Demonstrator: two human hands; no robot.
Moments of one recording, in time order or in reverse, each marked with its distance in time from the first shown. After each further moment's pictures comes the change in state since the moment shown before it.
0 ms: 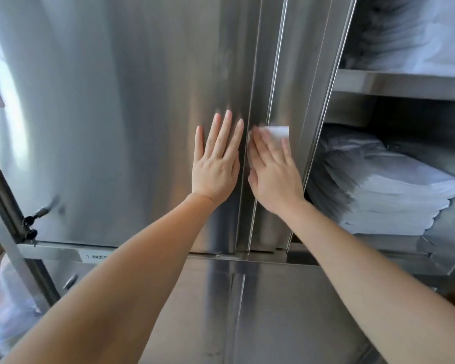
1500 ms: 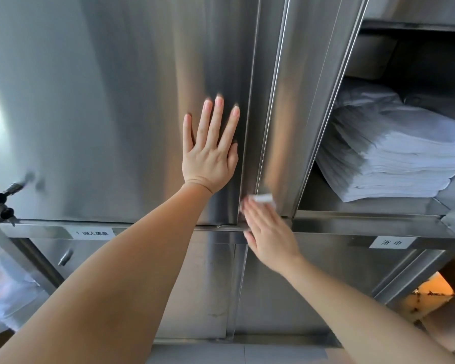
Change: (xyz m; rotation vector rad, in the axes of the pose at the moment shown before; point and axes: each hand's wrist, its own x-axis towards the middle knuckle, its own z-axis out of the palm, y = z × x) left_hand -0.055 -0.012 0.038 0.205 -0.053 0.004; right_hand -0.164 -0.054 0.103 0.025 -0.228 -0.110
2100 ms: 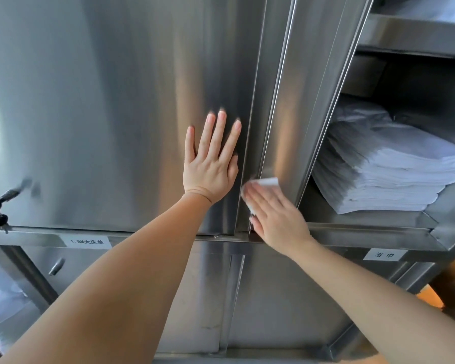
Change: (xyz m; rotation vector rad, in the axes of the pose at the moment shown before) left_hand -0.001 -0.001 -0.001 -0.019 -0.018 0.011; right_hand 0.038 0.044 -0.036 -0.161 0.099 -0.149
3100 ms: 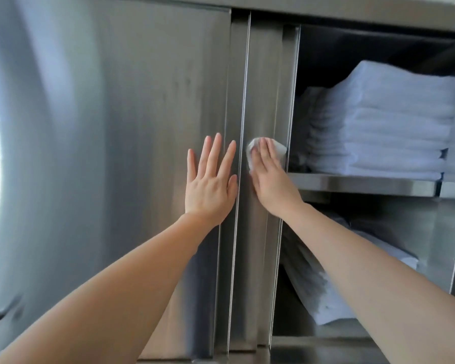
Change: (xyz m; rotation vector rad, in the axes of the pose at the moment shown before) left_hand 0.195 0.011 -0.102 -0.177 0.021 -0.046; right_hand 0.168 0.184 -0.186 0.295 0.321 0.298
